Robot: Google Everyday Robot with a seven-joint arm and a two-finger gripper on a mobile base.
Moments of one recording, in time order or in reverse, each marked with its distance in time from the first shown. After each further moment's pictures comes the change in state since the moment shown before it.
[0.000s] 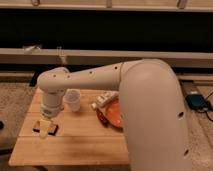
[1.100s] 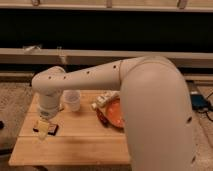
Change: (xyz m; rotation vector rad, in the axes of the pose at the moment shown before) arm 0.003 0.018 -0.012 0.076 0.026 -0.028
